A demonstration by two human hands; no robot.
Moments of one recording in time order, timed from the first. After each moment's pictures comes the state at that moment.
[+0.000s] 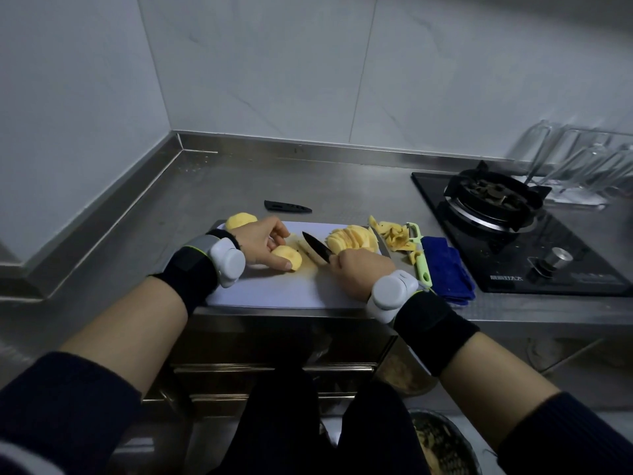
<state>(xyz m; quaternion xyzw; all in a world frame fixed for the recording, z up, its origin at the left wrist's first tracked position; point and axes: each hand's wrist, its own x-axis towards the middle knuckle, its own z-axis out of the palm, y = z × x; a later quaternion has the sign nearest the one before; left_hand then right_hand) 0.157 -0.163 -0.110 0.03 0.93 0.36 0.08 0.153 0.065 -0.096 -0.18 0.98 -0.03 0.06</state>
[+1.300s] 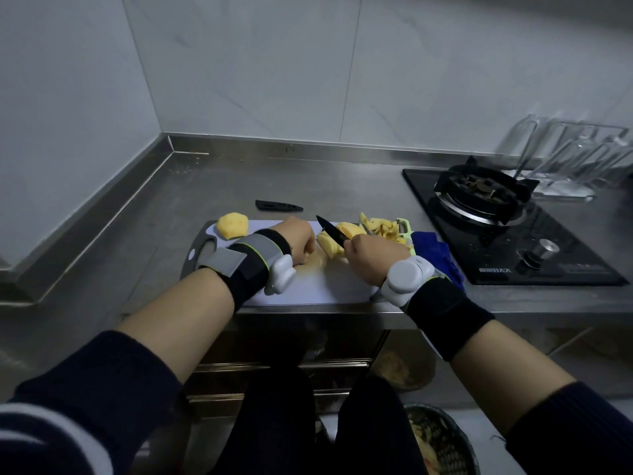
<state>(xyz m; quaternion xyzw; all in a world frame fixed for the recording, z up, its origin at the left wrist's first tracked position) 0.146 -0.076 -0.078 0.05 0.99 0.10 0.11 0.138 0.097 -0.082 -0.18 0.98 -0.05 0.02</state>
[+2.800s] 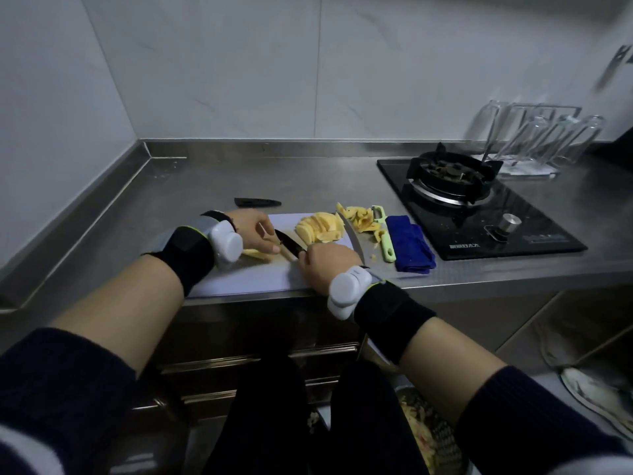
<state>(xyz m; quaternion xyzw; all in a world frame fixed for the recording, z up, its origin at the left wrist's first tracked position) 0.158 -0.116 -0.076 0.02 0.98 0.17 0.12 0.186 0.077 -0.096 -0.17 0.98 -0.08 0.05</state>
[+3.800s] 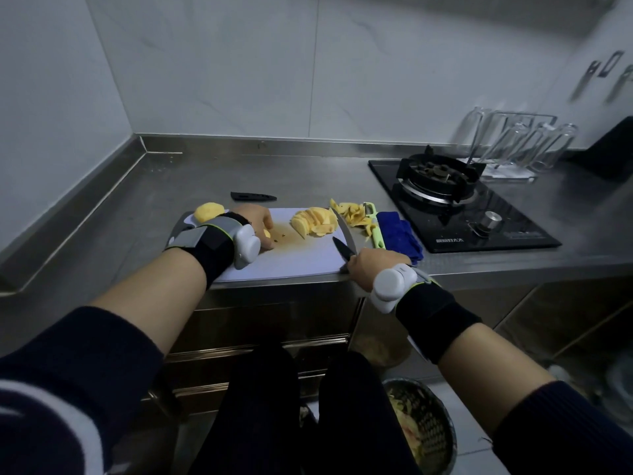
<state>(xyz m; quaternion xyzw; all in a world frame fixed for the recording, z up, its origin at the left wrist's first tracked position) 0.169 -0.095 -0.076 -0.03 0.99 0.12 0.11 0.205 0.135 -0.090 0.00 0.99 0.07 0.09</state>
